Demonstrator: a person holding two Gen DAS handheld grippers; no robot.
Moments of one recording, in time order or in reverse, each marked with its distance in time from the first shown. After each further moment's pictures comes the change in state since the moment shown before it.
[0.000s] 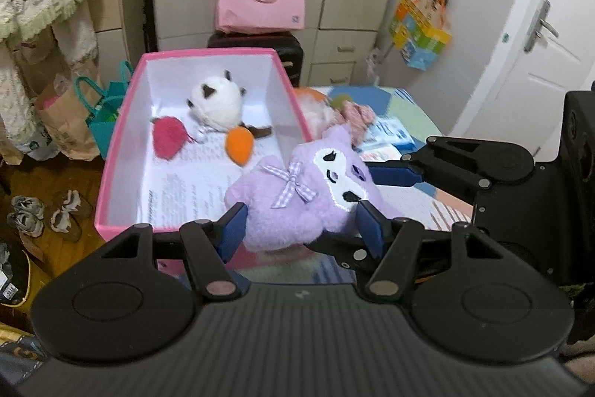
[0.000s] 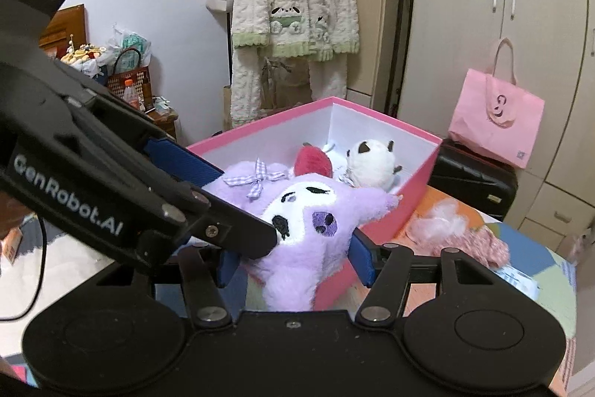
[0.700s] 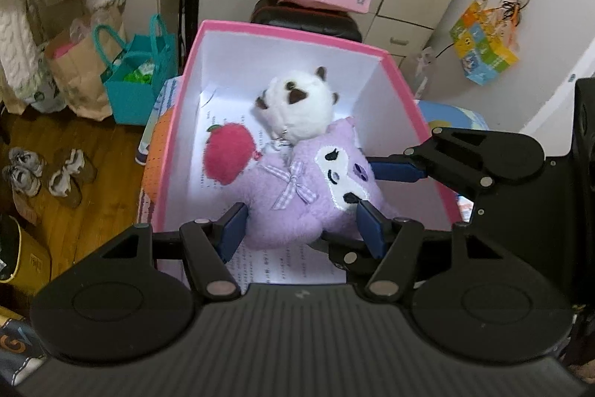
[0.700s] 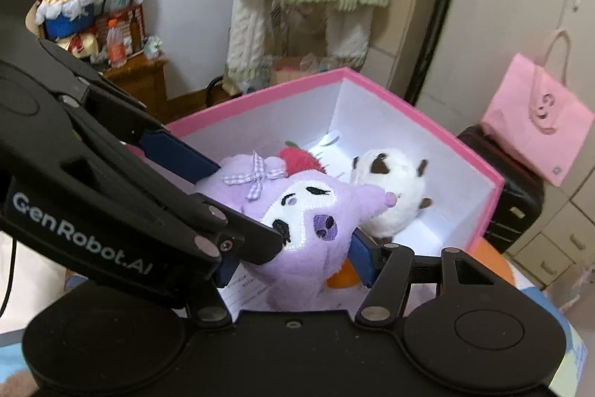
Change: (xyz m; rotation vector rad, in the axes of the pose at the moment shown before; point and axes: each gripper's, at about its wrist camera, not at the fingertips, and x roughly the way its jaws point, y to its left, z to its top) left arm 0.104 0.112 0.051 -0.177 0.112 0.022; right arm 0.151 -0.027 0.063 -0.125 0.224 0.039
